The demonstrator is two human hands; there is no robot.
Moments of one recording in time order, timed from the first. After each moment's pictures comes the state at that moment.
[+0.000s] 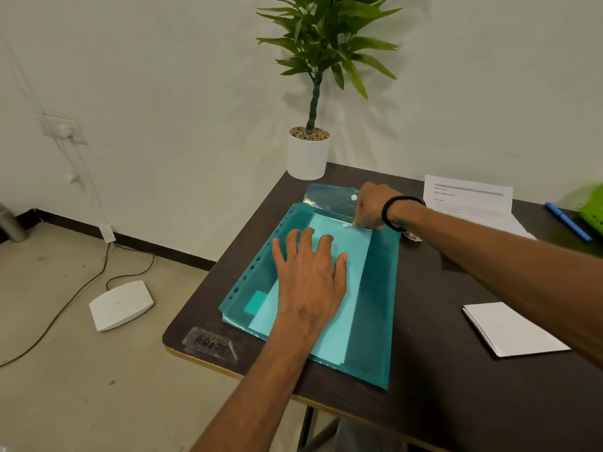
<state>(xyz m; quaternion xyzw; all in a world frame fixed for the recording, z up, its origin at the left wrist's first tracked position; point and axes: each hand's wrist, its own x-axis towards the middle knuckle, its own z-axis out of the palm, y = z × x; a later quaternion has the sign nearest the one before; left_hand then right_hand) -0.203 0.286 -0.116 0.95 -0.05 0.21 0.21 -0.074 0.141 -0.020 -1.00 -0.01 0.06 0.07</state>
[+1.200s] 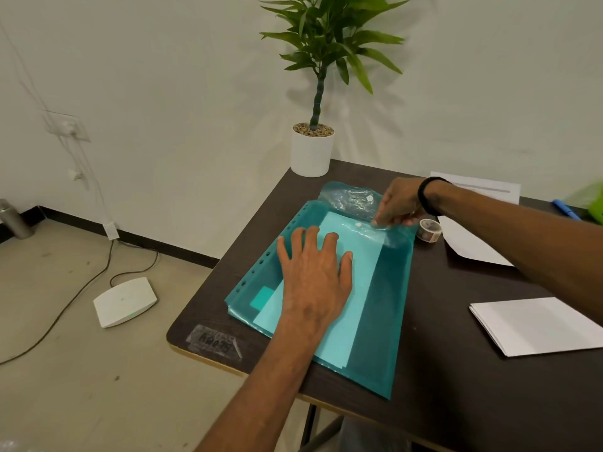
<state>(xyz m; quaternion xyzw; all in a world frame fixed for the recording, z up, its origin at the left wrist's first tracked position) -0.204 0.285 -0.117 0.95 -0.05 0.22 0.22 -0.062 0.098 -0.001 -0.96 0.06 0.19 0.18</state>
